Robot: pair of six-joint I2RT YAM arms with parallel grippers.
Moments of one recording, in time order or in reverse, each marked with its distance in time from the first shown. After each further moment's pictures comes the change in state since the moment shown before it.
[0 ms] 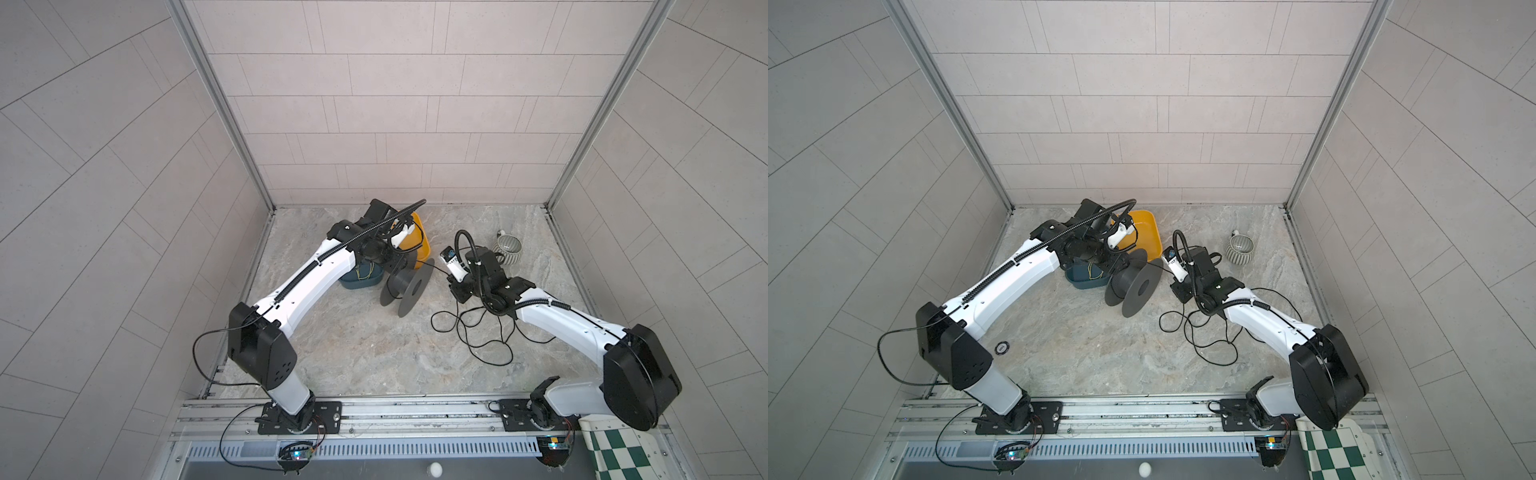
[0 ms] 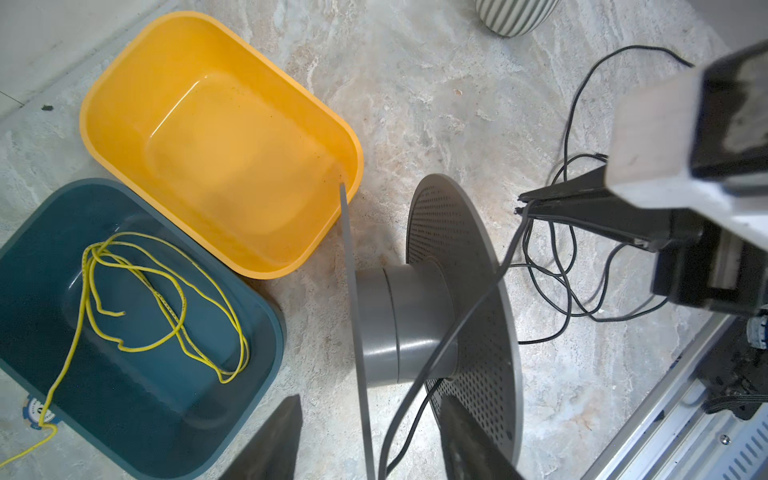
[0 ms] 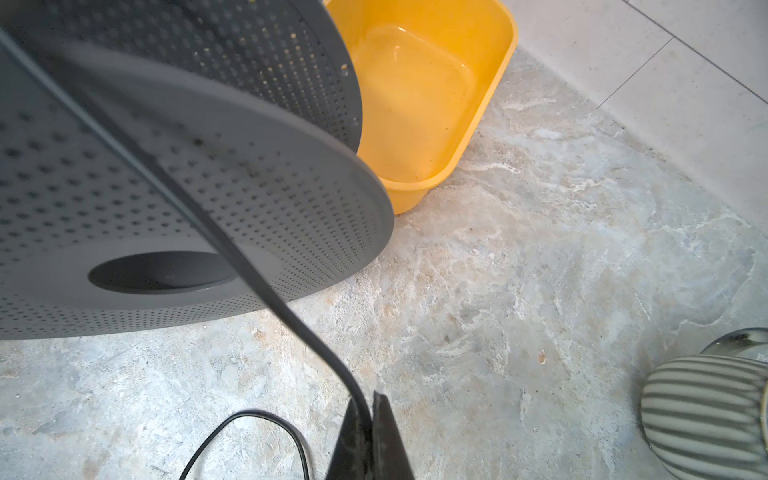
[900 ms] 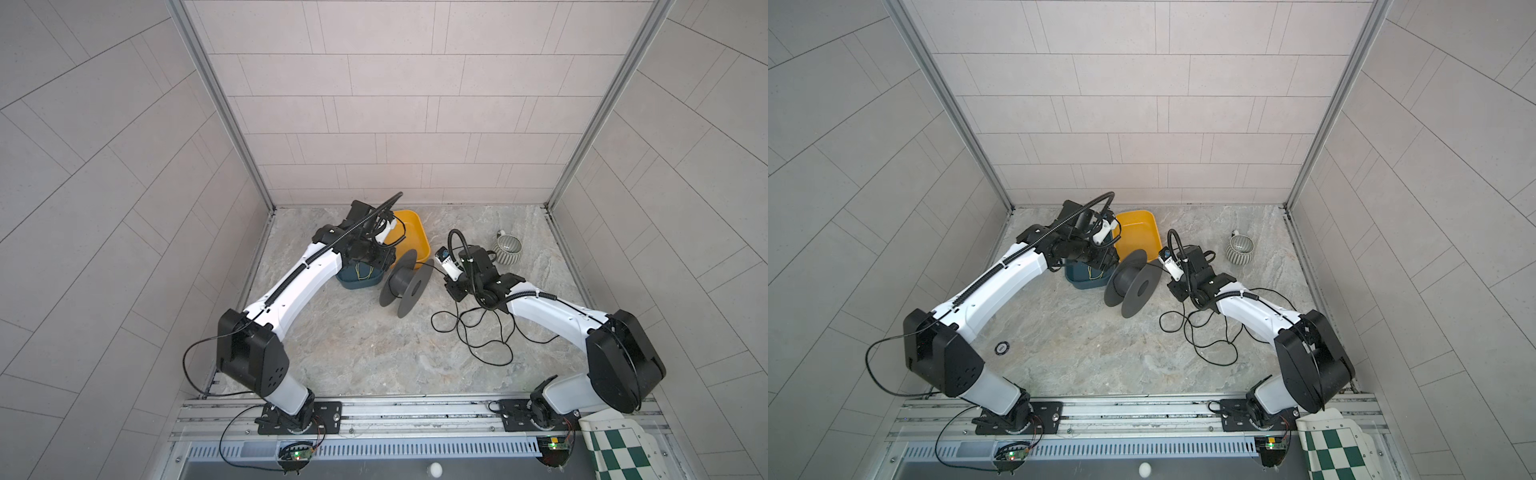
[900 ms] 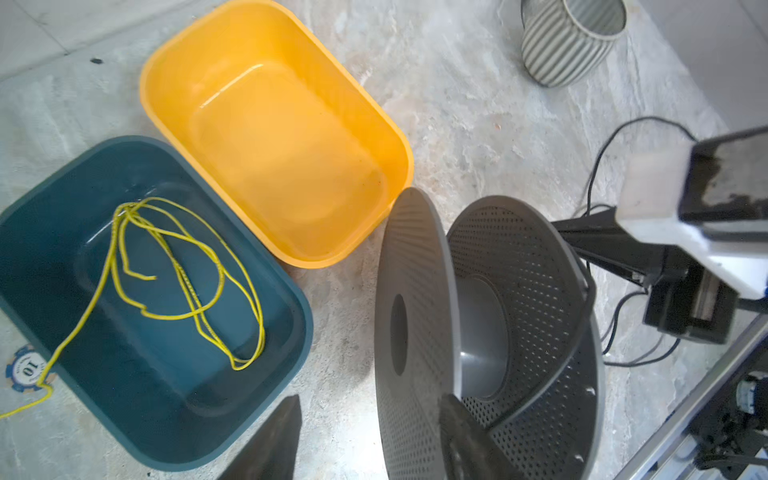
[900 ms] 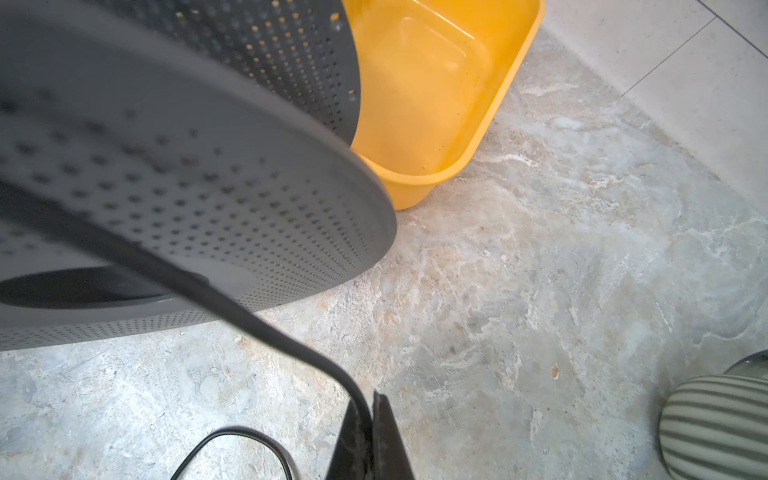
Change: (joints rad) left arm 0.124 -0.086 -0.132 0.126 0.064 -0.100; right arm 0.000 0.090 0.047 0.011 -0.003 -0.026
